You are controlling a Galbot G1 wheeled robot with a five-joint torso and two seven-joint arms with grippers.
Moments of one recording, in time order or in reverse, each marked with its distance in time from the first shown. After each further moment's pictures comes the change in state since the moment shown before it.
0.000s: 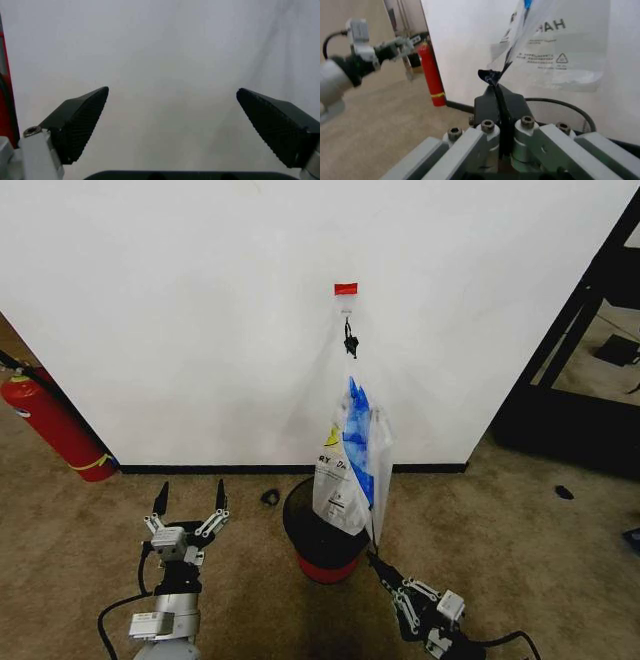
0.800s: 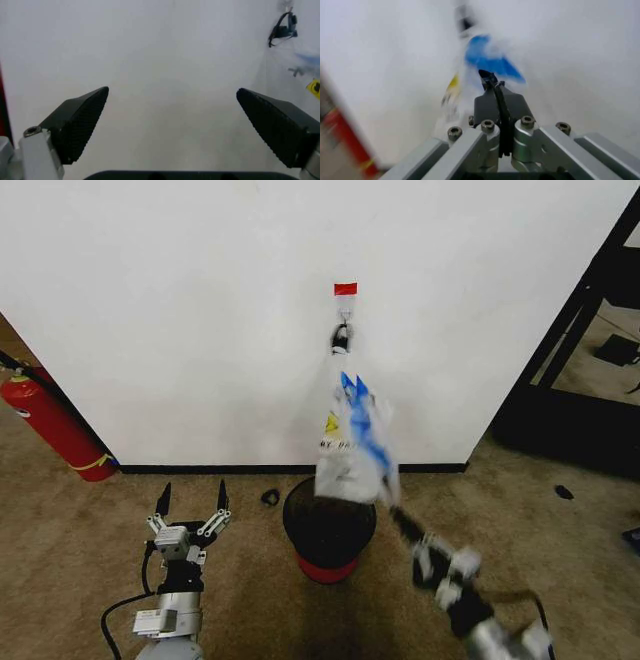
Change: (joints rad) left arm -0.031 0.014 0.017 -0.006 0.002 0.030 0.004; right arm 0.270 -0.052 -0.044 0.079 0.234 -0.197 0.541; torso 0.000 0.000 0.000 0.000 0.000
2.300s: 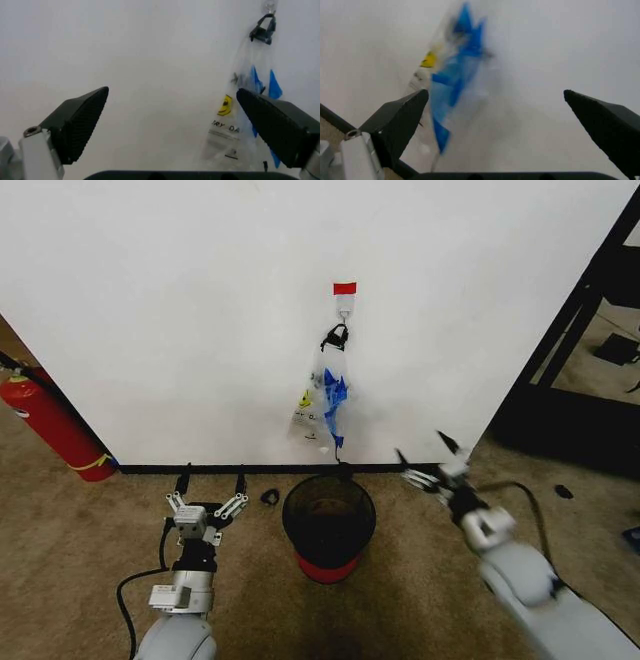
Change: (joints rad) left arm -0.088 0.023 0.054 0.013 -0.012 0.049 -0.006; right arm 0.689 -0.206 -0.436 -0.475 -0.394 -0.023 0.137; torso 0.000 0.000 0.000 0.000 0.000
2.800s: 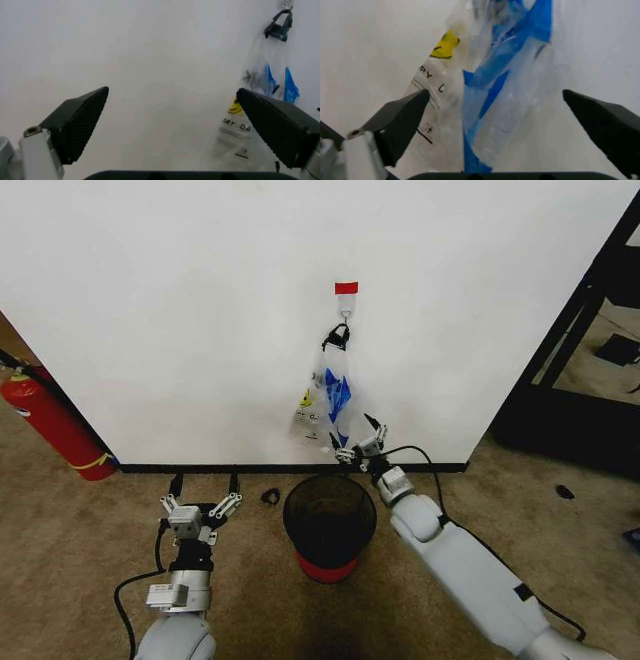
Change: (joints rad) left arm 0.004 -0.009 -0.022 0.019 -0.015 -0.016 -0.002; right arm 0.232 0.225 -0.169 -0.298 -0.108 -0.020 0.094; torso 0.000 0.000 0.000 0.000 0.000
